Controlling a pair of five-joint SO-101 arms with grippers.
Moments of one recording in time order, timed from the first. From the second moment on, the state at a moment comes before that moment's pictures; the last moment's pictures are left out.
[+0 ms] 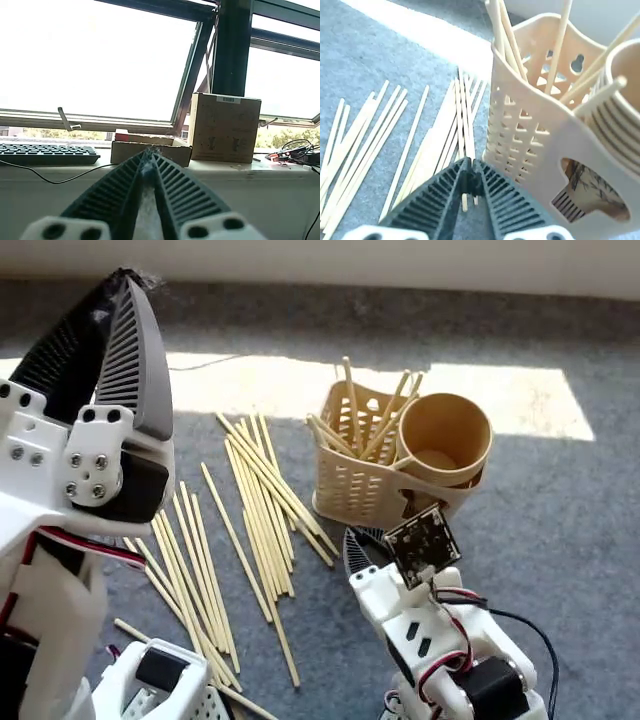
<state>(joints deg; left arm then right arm) 13.6 -56.1 -0.1 44.0 8.7 -33.4 -92.7 62.7 65.3 8.3</state>
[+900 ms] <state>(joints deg) 2.9 -56.1 -0.1 44.0 8.7 -46.4 -4.6 21.7 39.4 8.3</state>
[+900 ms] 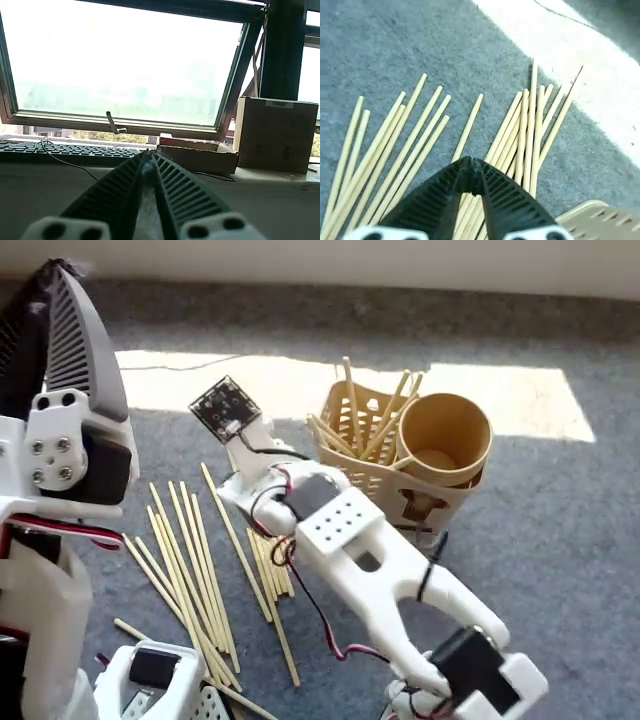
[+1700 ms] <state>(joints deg) -13.5 -75.9 27.5 52.6 8.7 -48.4 31.6 -10.5 56.5 0.1</state>
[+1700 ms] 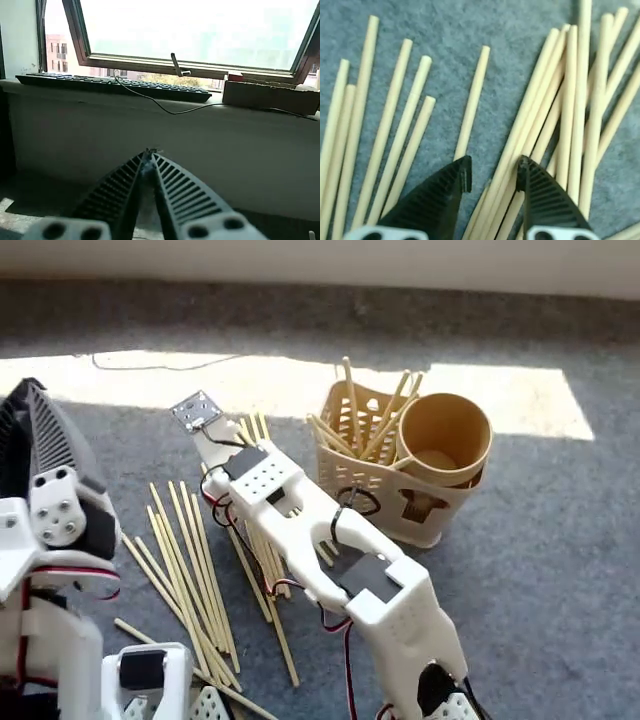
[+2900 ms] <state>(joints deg) -27.7 -103.6 85.0 45.8 8.7 -48.5 41.3 -21.5 63.2 0.1</state>
